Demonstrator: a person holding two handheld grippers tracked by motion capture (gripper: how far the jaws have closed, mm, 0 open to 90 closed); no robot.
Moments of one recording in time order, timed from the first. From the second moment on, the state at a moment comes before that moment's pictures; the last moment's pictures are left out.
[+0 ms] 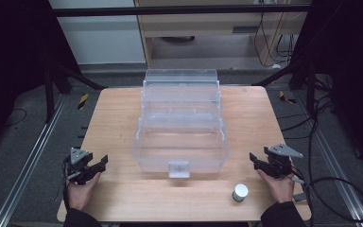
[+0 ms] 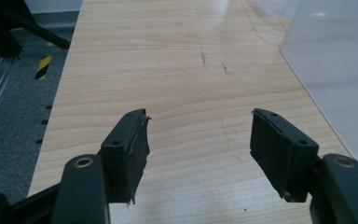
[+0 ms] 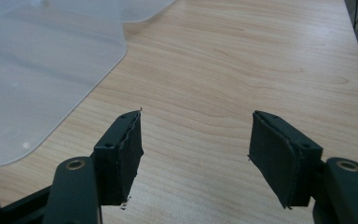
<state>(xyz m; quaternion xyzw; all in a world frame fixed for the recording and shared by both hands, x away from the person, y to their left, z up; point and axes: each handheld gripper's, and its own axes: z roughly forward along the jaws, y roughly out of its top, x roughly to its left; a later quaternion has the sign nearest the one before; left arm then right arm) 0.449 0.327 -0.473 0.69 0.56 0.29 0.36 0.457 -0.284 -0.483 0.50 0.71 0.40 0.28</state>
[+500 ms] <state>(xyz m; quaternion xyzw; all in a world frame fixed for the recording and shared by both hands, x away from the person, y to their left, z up) 0.450 0.327 -0.476 0.70 0.56 0.28 0.36 0.456 -0.280 -0.464 0.47 0.73 0.40 0.28</state>
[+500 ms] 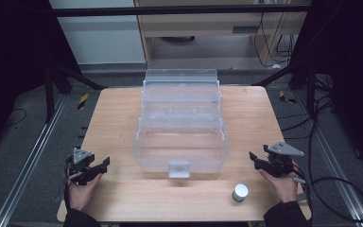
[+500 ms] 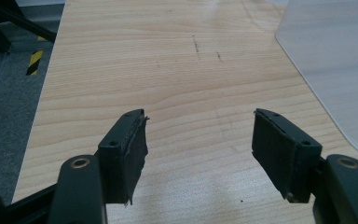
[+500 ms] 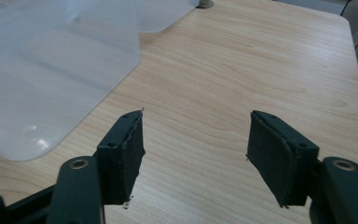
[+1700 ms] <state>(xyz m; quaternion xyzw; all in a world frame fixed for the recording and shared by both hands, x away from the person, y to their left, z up) 0.450 0.321 -0.477 0.71 0.55 0.27 0.35 0.460 -0.245 -0.382 0.32 0.88 0.32 0.18</state>
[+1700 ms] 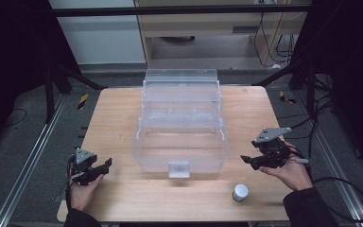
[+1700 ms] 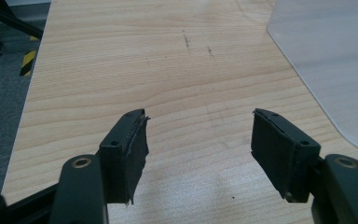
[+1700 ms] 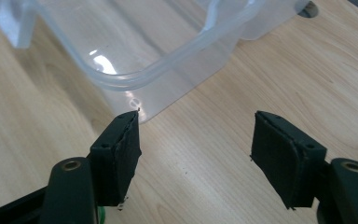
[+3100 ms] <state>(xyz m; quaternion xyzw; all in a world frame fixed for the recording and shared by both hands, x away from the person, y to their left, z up) 0.451 0.319 -0.477 0.71 0.54 0.27 0.35 0.431 -0.202 -0.395 0.13 0.98 0.16 0.06</state>
